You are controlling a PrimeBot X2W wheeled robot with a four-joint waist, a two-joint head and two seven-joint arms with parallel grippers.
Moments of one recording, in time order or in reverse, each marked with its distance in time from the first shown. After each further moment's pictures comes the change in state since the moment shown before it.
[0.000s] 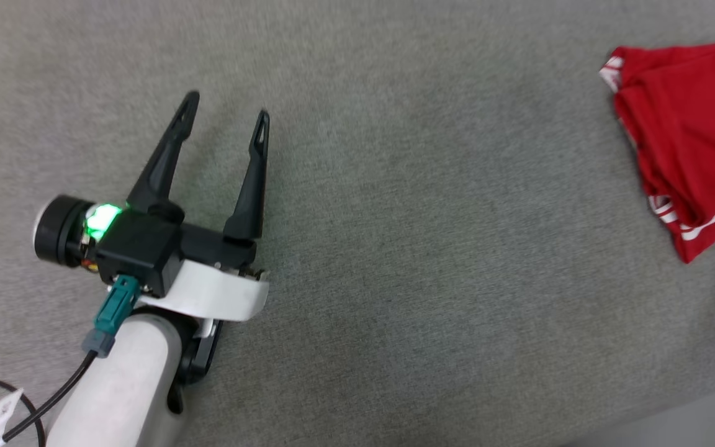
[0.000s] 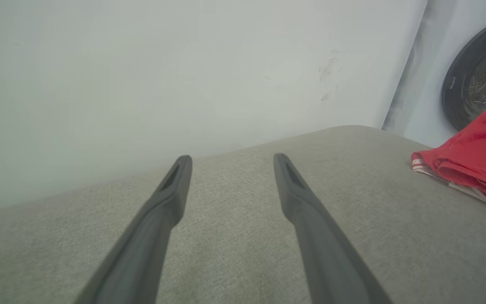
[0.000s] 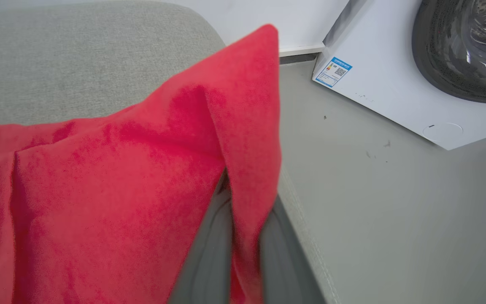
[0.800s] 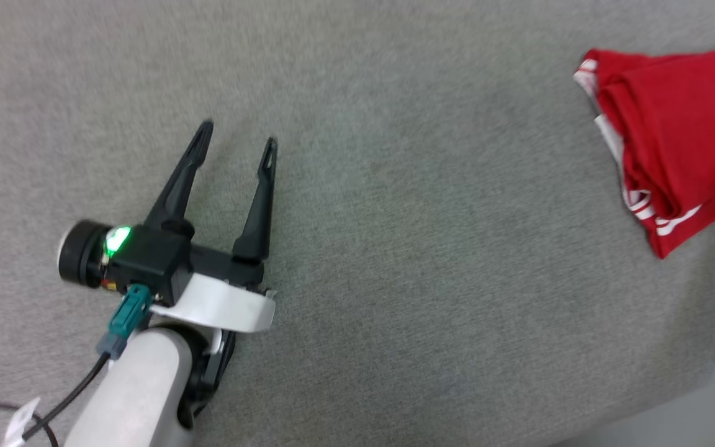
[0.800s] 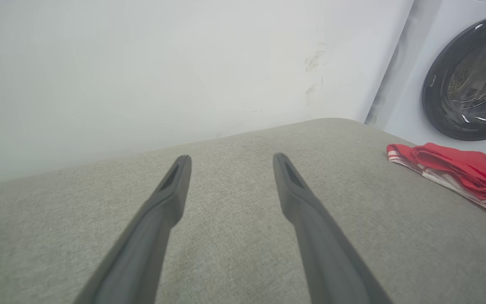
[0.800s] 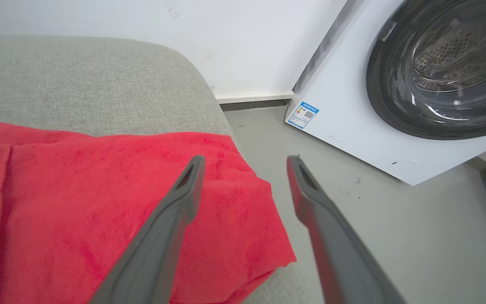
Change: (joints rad) left arm 0.016 -0.013 -0.022 0.056 -0.040 0.001 -0.022; right arm -0.051 0.130 -0.191 0.240 -0.354 0.000 -0.426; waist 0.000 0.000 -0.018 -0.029
